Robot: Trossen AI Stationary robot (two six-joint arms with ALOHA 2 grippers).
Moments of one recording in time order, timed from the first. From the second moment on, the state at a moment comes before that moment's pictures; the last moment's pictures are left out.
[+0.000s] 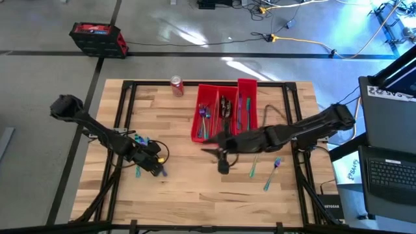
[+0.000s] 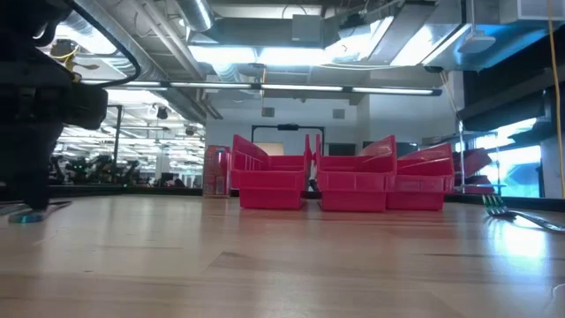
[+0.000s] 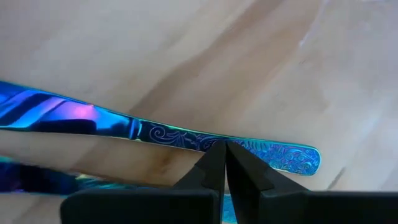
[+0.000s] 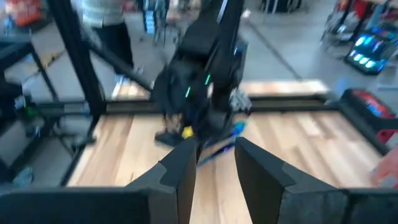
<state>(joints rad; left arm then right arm) -0.52 1.25 0.42 -0.35 -0.19 -1.33 0.31 1.50 1.28 -0.07 0.32 0.12</state>
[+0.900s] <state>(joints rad) -0.45 1.60 0.65 -0.13 -0.17 -1.17 0.31 1.29 1.28 -0.26 0.30 0.08</state>
